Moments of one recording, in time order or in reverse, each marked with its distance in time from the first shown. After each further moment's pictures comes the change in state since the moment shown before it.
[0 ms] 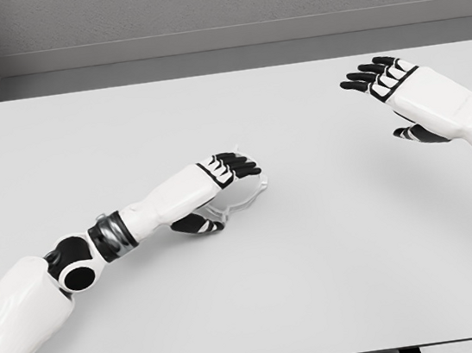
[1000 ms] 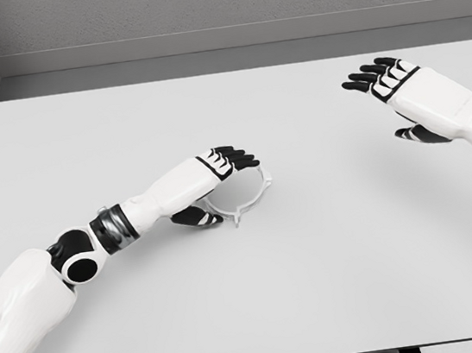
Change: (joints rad) left arm -0.031 -0.023 -0.001 0.051 0.000 0.000 0.000; right arm 0.002 0.000 -0.001 0.012 0.000 0.000 0.001
